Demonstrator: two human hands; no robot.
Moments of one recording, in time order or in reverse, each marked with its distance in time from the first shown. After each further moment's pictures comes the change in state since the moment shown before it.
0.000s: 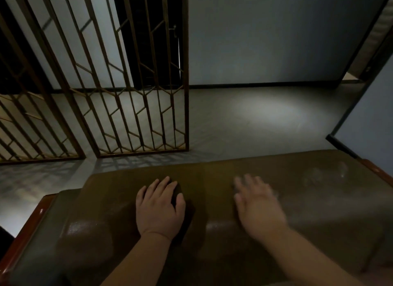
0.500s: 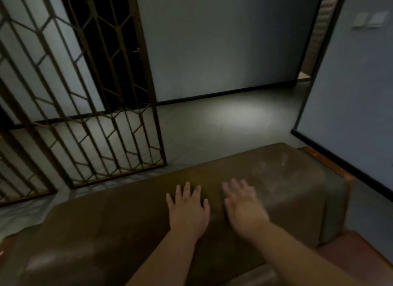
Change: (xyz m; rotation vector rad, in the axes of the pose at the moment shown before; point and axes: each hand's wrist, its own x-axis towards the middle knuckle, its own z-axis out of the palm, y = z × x) left_hand -0.019 0.159 -0.003 0.014 -0.315 0.249; right_hand -0.047 0.076 -0.015 0.112 -0.076 0.061
